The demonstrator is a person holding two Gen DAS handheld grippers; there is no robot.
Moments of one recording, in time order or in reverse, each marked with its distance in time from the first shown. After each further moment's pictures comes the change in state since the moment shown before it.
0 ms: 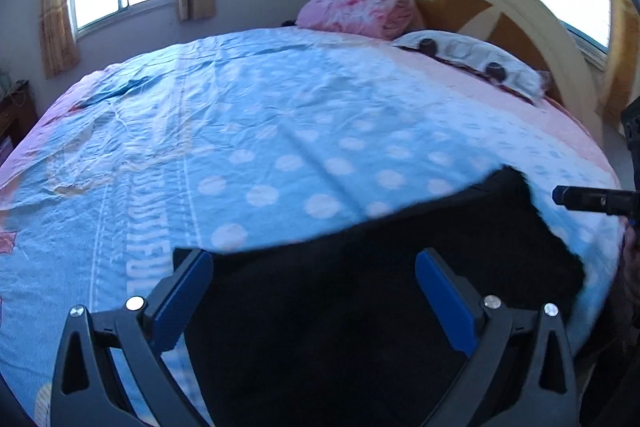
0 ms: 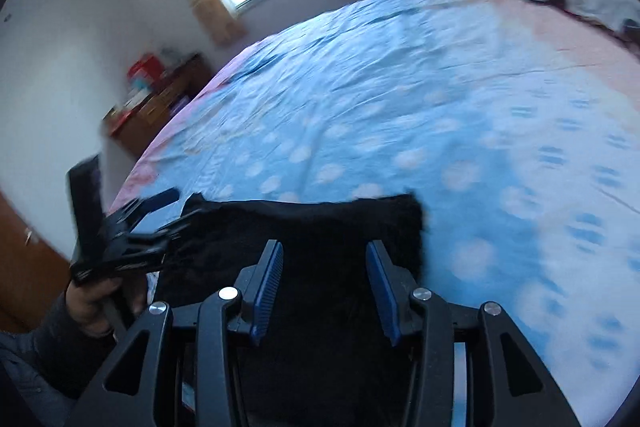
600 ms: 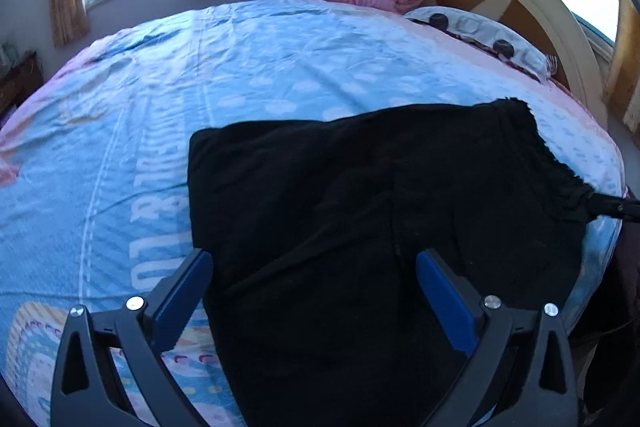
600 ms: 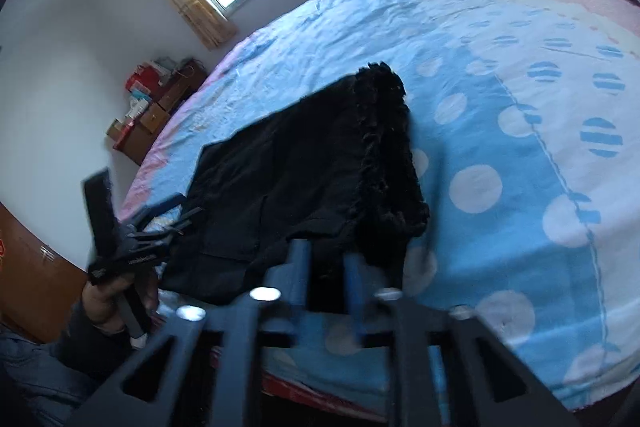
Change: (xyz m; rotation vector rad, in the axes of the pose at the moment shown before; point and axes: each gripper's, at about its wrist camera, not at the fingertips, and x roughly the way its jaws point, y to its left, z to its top) left arm -0.001 0.019 -0.059 -0.068 0.091 0.032; right arm -0.017 -0.002 -0.074 0.065 0.019 0.042
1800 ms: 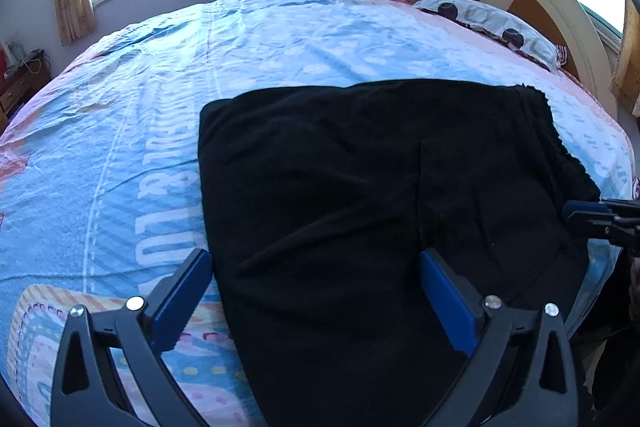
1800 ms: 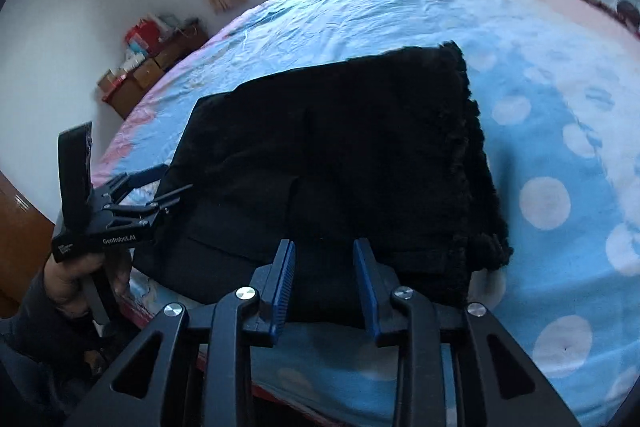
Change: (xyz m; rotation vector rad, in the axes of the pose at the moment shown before) left arm 0.001 -0.003 -0.015 0.012 0.024 0.050; right arm 0.045 0.028 -0.015 -0.135 0.098 -0.069
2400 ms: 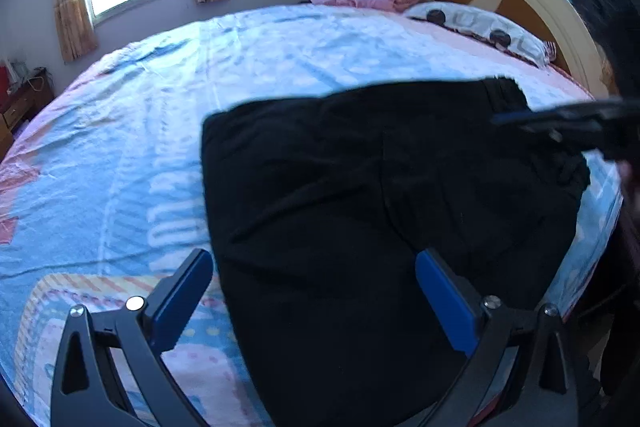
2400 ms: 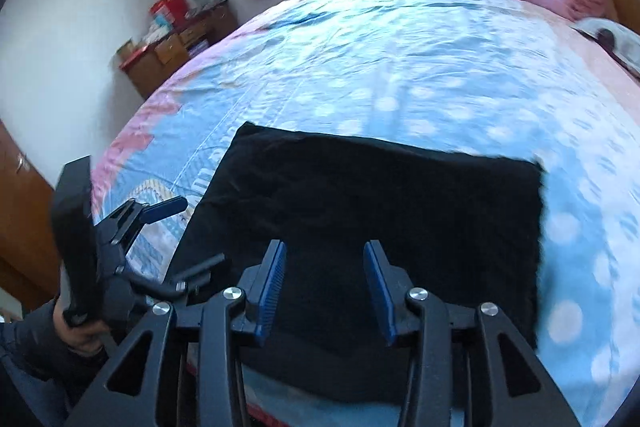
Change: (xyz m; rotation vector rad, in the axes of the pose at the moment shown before) left arm -0.021 -0.013 -0.015 0.040 -0.041 0.011; right arm 0.022 0.077 0.067 -0.207 0.053 -0.006
